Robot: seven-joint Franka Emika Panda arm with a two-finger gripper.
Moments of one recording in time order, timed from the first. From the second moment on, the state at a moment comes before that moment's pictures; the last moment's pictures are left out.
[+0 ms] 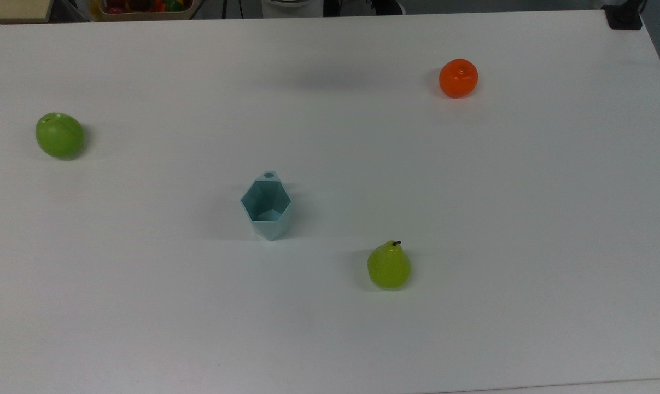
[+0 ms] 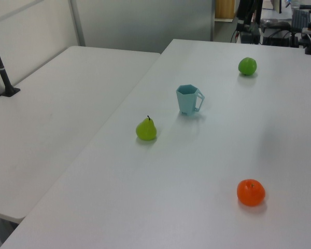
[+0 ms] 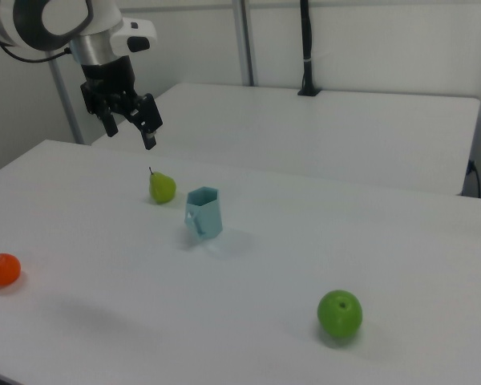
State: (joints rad) arm -0.01 -0.07 -0.01 -1.64 0.08 1.70 0.00
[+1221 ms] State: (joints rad) arm -0.01 0.06 -0.01 -1.64 0.08 1.84 0.00
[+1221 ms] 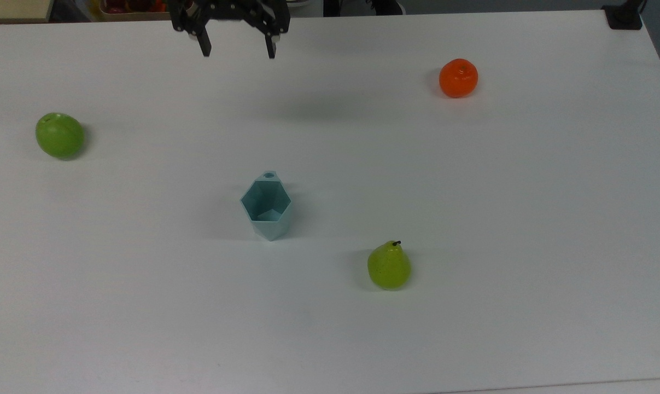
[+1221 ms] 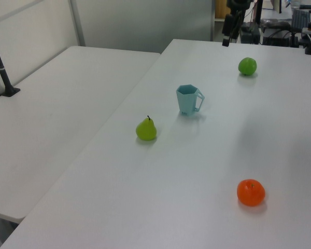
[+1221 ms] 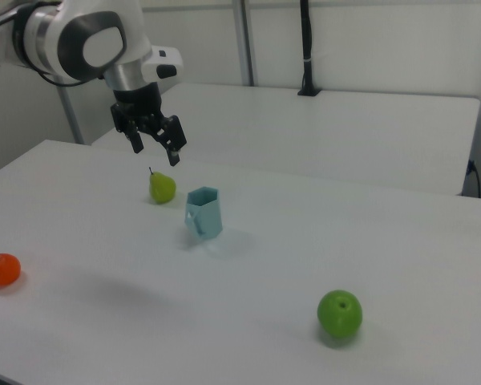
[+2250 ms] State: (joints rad) arm 0.02 0.31 -0.01 -1.66 0.01 2.10 -0.01
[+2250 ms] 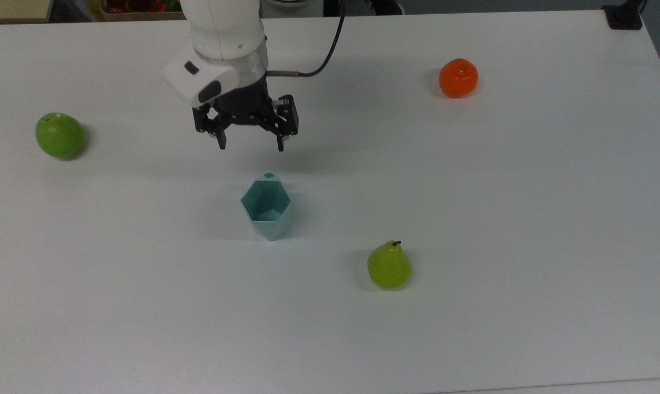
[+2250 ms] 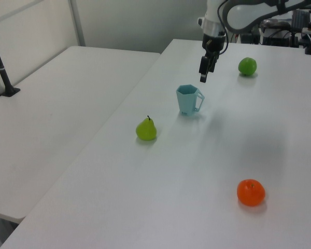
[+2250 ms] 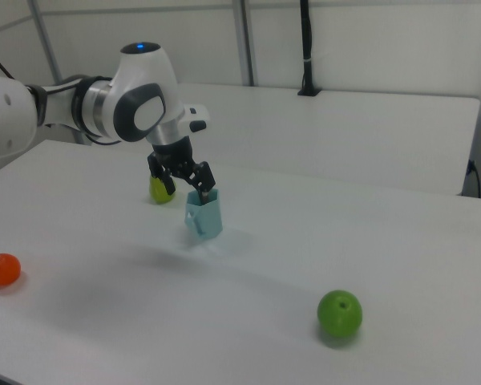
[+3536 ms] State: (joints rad) arm 0.06 0.45 0.00 -1.69 -0.07 2.27 0.01
